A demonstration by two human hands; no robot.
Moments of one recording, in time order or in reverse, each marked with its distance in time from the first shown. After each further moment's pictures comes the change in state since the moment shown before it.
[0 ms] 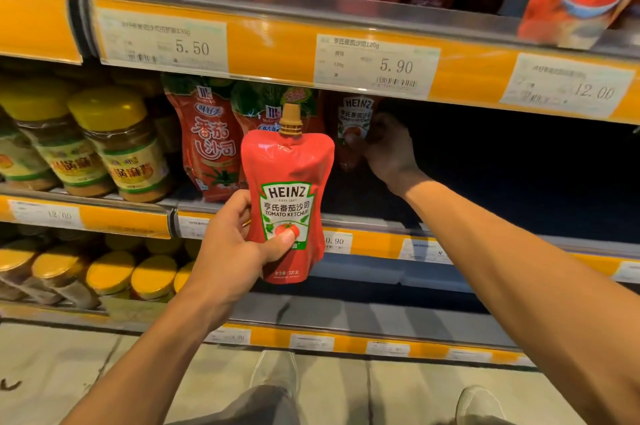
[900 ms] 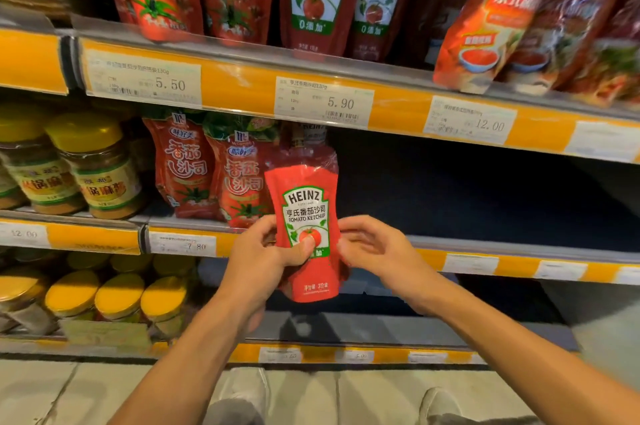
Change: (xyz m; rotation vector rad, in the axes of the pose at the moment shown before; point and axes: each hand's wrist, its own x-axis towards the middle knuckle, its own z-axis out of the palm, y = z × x) left_hand -0.016 0.020 0.063 -0.222 -0.058 -0.185; right_hand -0.165 -0.028 -0.079 0.196 -0.445 0.144
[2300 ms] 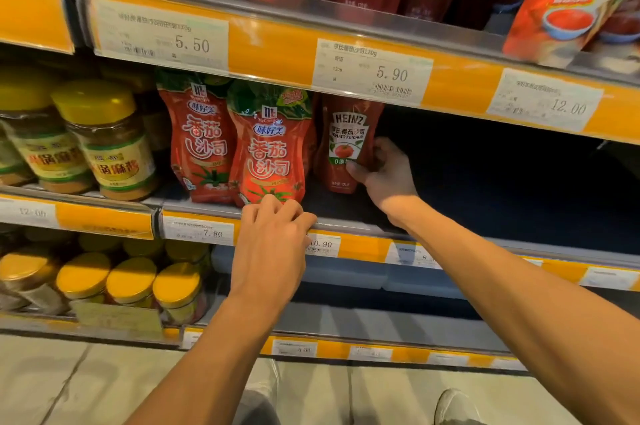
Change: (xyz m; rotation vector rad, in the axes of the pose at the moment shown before) left_hand 0.040 -0.031 -0.029 1.536 0.194 0.751; right_hand 0.140 0.017 -0.001 -0.231 0.469 -0.107
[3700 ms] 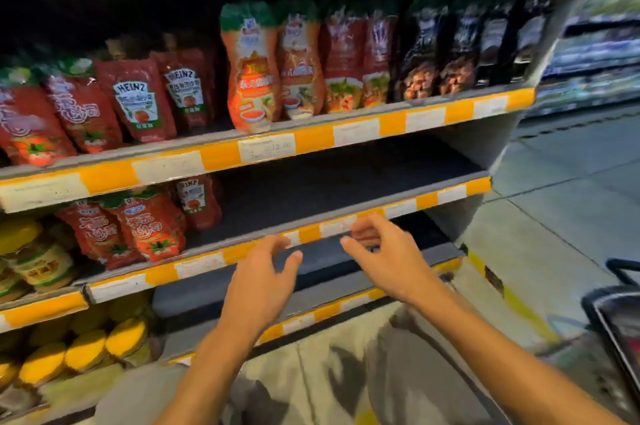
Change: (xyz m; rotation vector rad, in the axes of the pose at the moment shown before) left_hand -0.039 0.188 -0.138 -0.641 -0.334 -0.131; right_hand -0.254 -0.061 -0.253 -0.180 0.076 0.168
